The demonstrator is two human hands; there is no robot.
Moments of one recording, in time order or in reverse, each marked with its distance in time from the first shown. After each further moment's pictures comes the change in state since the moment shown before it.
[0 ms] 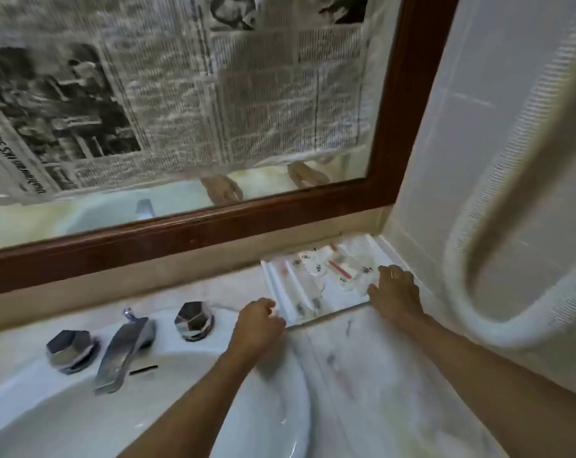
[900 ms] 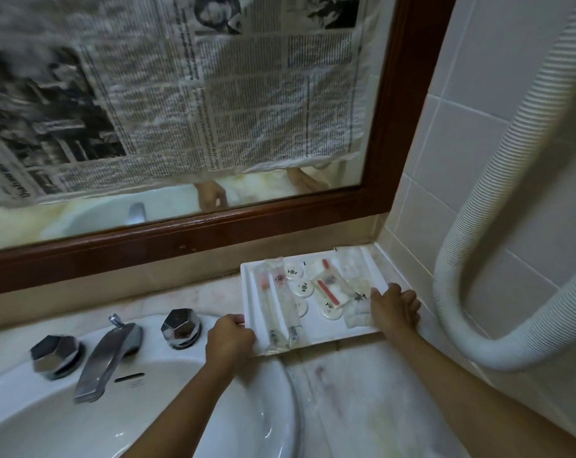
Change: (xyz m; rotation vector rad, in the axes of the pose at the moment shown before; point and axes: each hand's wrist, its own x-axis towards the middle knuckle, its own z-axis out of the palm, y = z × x) left_hand 0.009 -0.017 0.003 -0.297 0.143 -0.297; right_hand 0.008 0.005 0.014 0.377 0.025 0.402
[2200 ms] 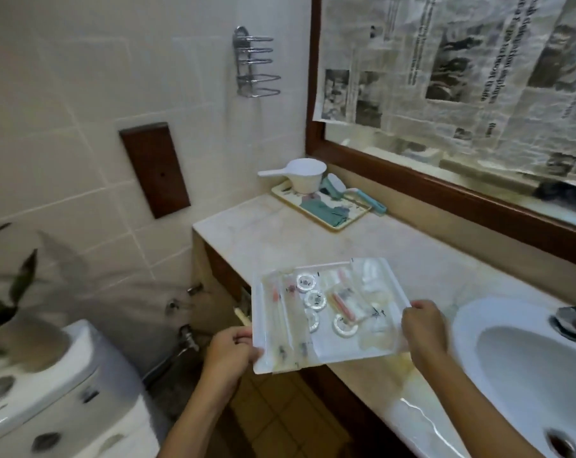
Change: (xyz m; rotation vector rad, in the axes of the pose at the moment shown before) left_hand -0.445 -0.453 -0.524 -0.703 0.780 -0.361; right_hand -0.713 -0.224 0.236 0.182 -0.592 -0.710
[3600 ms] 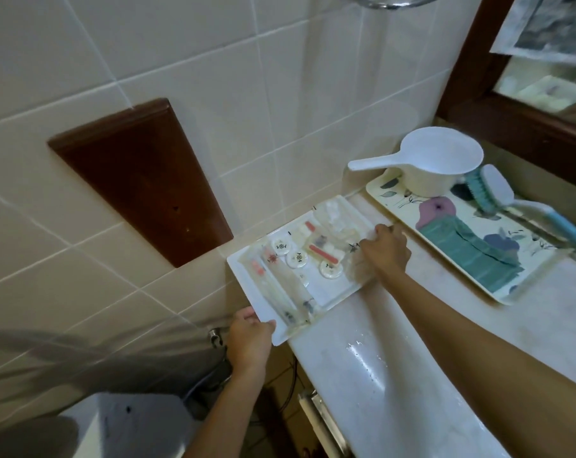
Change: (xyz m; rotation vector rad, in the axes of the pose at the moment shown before) left_hand 0.393 0.043 -0.071 -0.072 0.483 -0.305; right_hand 0.192 -0.256 0.438 -0.404 -0.360 -0.374
